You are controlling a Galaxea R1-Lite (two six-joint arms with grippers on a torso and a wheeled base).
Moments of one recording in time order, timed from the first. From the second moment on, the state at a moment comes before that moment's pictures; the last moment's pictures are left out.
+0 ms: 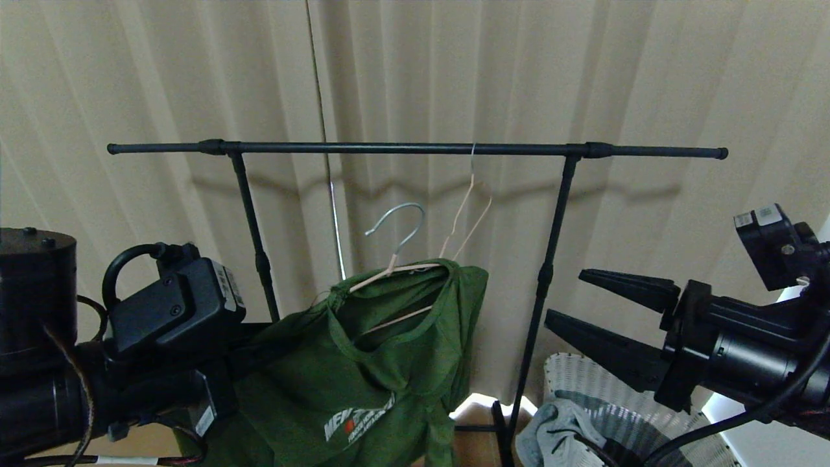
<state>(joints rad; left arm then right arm) -0.45 1.28 -0.59 -0.26 -0.26 0.61 0.57 1.35 -0.42 -0.83 0.26 0.14</state>
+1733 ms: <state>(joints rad) -0.57 1.33 -0.58 -0.26 -0.57 0.62 0.68 1.51 -0.61 -0.56 0.38 -0.37</state>
